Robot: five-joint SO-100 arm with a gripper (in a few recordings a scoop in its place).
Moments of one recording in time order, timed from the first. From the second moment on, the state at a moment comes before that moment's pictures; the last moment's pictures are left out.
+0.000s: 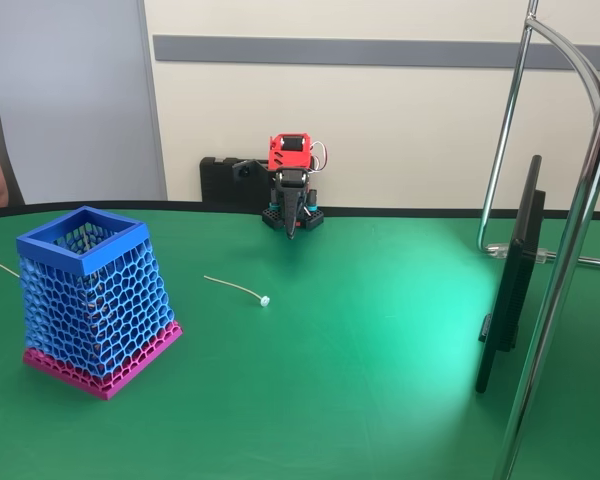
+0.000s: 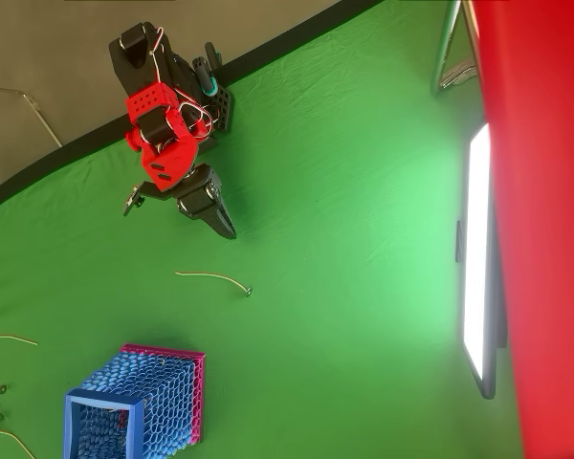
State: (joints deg) arm -0.4 190.1 176.2 49.6 -1.8
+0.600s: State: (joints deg) arm -0.4 189.9 176.2 49.7 -1.1
